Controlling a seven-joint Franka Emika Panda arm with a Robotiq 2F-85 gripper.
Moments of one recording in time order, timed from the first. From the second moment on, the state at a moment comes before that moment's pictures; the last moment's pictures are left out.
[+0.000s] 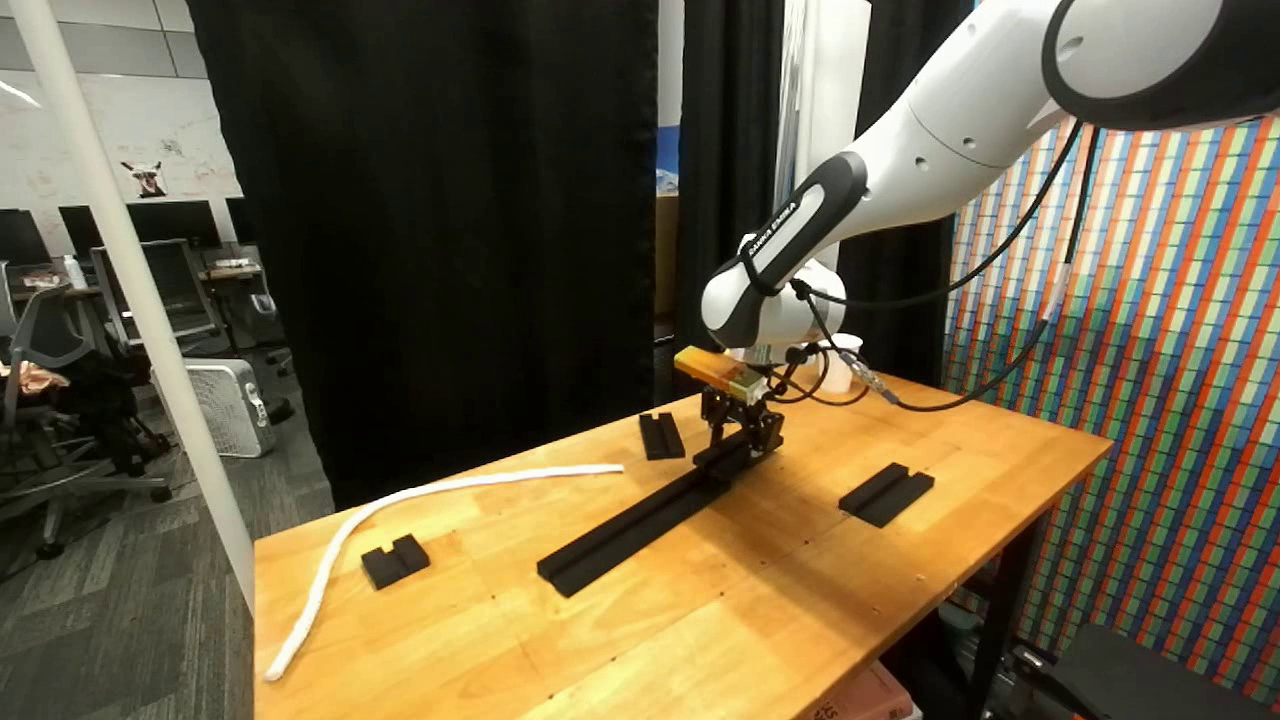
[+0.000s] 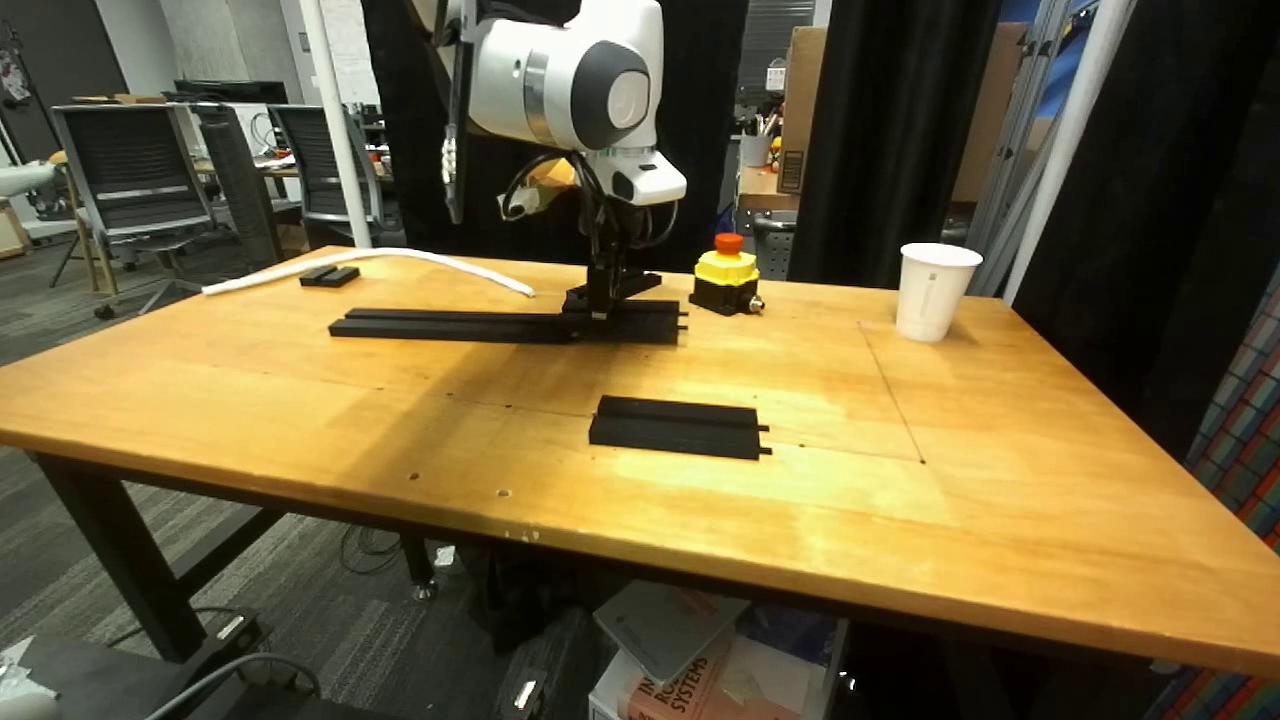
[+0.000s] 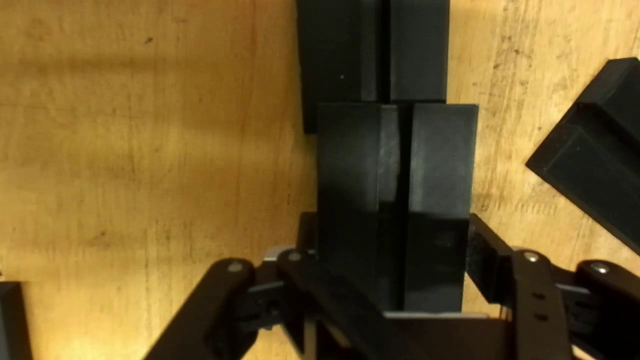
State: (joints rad) arm 0.00 0.41 -0.07 -1.99 0.19 2.48 1.21
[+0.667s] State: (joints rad) arm 0.01 0.40 -0.10 -1.99 0.16 2.48 1.24
